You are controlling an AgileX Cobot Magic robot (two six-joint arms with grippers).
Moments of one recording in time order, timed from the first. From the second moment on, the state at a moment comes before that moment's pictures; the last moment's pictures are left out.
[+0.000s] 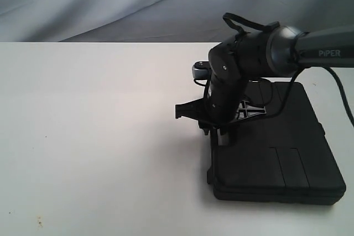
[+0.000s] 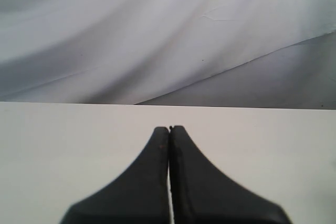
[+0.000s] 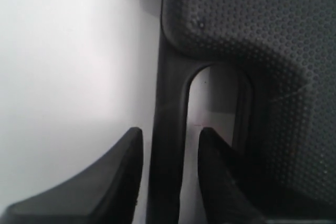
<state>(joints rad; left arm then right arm) -0.06 0.00 0.00 -0.04 0.11 -0.02 0.70 2.08 -1.38 -0.13 0.76 0.63</state>
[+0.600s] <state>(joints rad) -0.06 0.00 0.00 -0.04 0.11 -0.02 0.70 2.08 -1.38 -0.11 0.76 0.65</state>
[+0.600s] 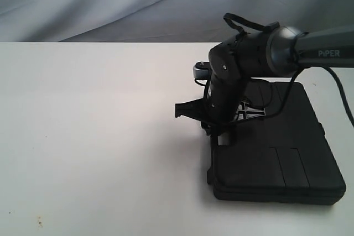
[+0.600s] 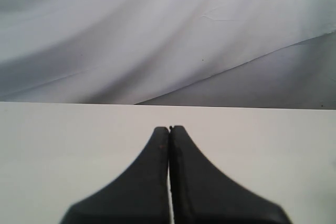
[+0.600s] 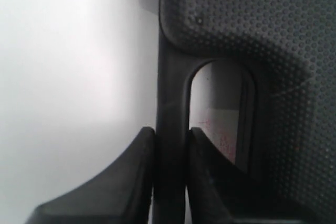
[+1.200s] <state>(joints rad) -0.06 0.00 0.00 -0.04 0.11 -0.02 0.80 2.20 -1.59 -0.08 0.85 0.68</state>
